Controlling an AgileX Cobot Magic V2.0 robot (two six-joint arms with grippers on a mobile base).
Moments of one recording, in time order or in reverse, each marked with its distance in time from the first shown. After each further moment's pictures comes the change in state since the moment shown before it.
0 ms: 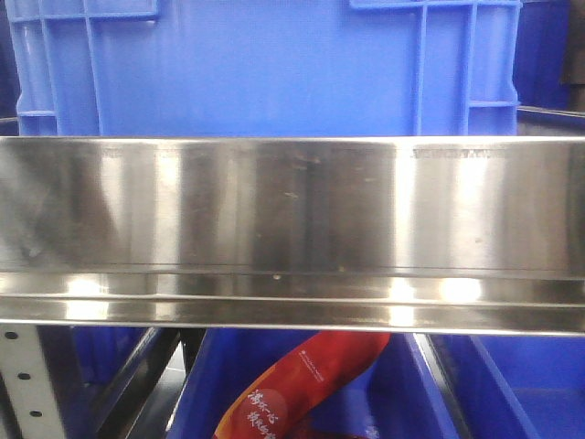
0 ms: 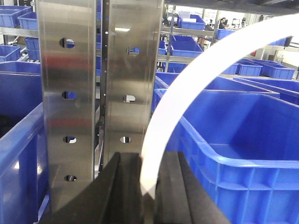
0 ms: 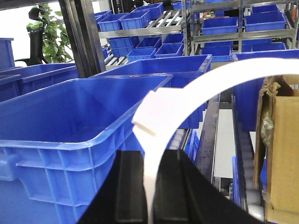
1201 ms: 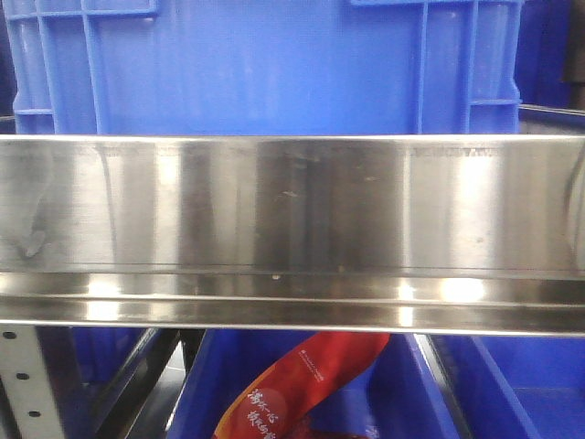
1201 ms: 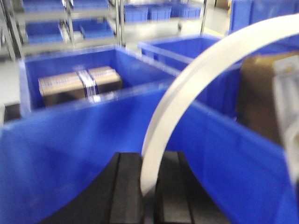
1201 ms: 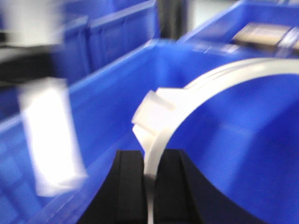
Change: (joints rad) left arm -0.360 1.038 -0.833 -0.067 -0.007 0.132; right arm 0.294 1.018 -0.756 0.149 0.071 -0.156
